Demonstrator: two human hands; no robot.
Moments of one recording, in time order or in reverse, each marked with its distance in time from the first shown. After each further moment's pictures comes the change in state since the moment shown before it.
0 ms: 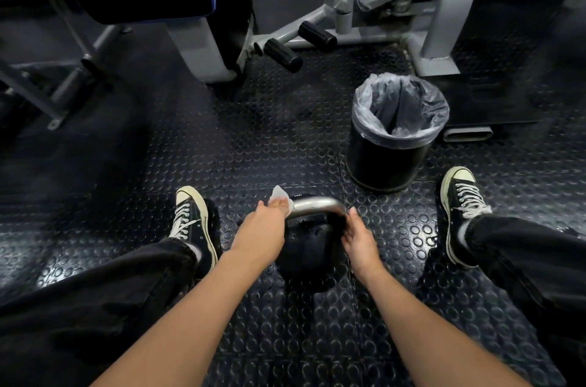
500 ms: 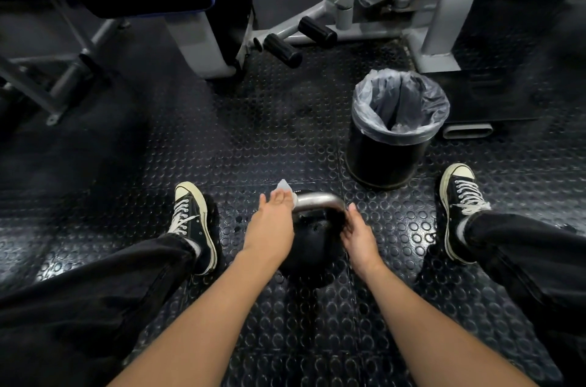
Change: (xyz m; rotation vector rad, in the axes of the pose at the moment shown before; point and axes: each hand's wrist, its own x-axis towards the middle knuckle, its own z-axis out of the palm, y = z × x) left_hand -0.004 0.022 0.005 -0.106 0.092 -0.050; right_hand 0.001 0.000 -0.002 0.060 0.003 0.026
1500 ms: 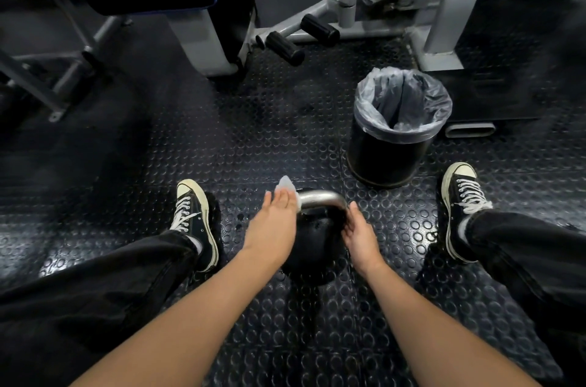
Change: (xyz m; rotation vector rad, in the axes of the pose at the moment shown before) left_hand -0.009 -0.001 -0.002 0.111 0.024 0.098; right_hand -0.002 -0.002 0.003 -0.053 0.014 -0.005
